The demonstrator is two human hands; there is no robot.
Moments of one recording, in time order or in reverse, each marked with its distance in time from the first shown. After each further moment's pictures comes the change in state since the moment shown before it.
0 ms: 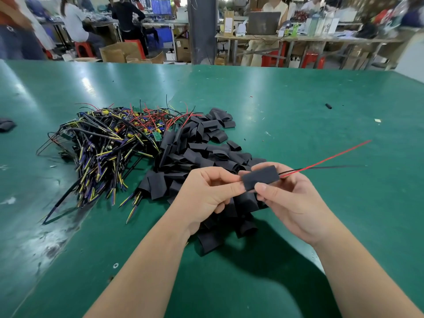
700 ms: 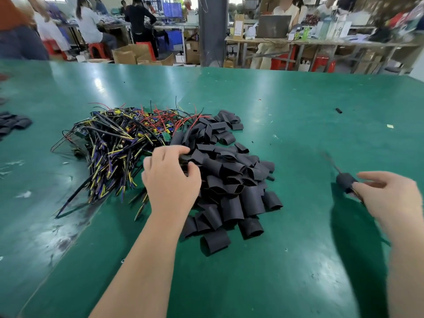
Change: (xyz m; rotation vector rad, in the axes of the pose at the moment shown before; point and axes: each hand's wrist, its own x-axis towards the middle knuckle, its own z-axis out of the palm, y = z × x) left_hand 0.011 -0.009 -0.043 1.003 0.821 0.266; right_hand -0.005 -0.030 -0.120 -0.935 0.976 0.199
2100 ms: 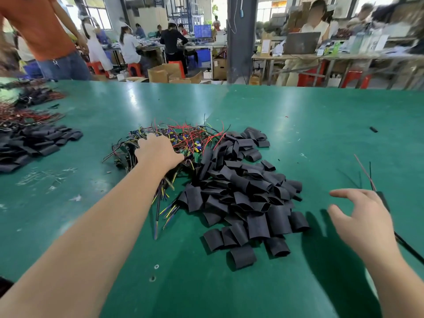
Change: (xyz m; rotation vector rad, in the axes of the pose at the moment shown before) left_hand 0.138 -0.054 -0.024 0.691 -0.381 -0.169; right_hand -0.054 -0.034 0.046 -0.183 -0.134 -0.403
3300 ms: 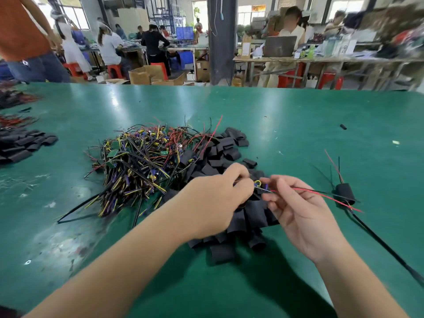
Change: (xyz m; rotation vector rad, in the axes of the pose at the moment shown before) left_hand -0.162 0.061 -0.027 -0.015 0.073 1.164; right_hand -0.034 -0.052 0.003 1.481 -0.475 0.142
